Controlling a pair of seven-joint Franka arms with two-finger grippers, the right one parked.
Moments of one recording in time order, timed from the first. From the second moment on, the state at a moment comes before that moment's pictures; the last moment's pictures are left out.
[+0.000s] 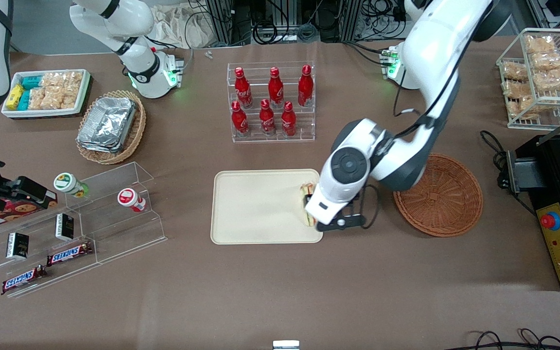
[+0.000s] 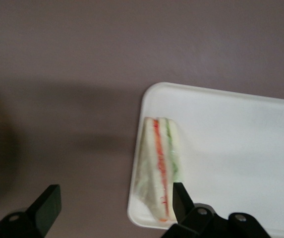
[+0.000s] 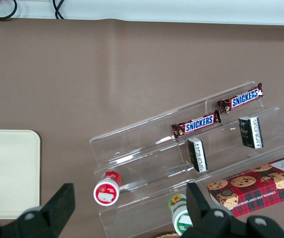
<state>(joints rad) -0.35 0.60 -0.27 -1.38 0.14 1.92 -0.79</state>
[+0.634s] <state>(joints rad) -0.34 0.34 0.15 -1.40 -0.07 1.65 -0.22</state>
